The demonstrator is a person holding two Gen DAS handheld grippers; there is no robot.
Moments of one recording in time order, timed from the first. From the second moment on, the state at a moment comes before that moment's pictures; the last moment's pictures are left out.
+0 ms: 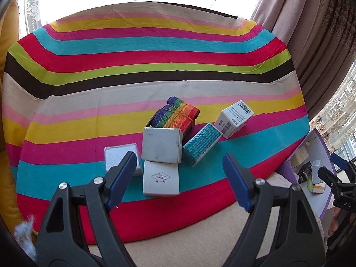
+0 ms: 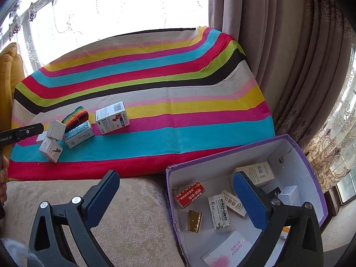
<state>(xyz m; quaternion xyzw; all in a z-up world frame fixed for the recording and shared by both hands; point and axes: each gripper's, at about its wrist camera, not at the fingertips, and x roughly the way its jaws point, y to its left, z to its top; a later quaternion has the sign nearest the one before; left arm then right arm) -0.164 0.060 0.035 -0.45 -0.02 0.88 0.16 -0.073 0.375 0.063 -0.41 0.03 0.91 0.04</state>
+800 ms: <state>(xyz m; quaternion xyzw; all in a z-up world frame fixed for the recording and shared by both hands) -0.176 0.041 0.023 -0.39 -0.05 0.90 0.17 -0.164 0.290 0.049 -0.41 -0.05 0.91 -0.07</state>
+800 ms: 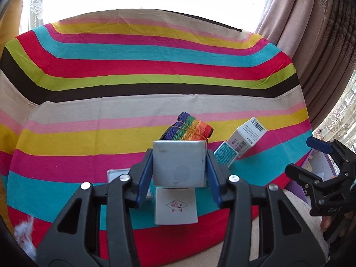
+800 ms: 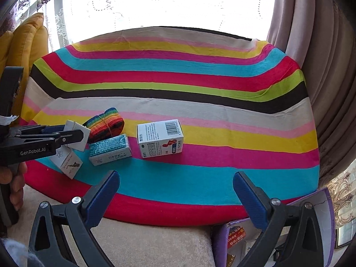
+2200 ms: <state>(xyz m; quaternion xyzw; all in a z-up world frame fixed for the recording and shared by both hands) -0.137 0.044 0.035 -0.31 -0.03 0.94 0.14 -0.209 0.302 0.027 -0.43 -0.01 0.90 -0.05</state>
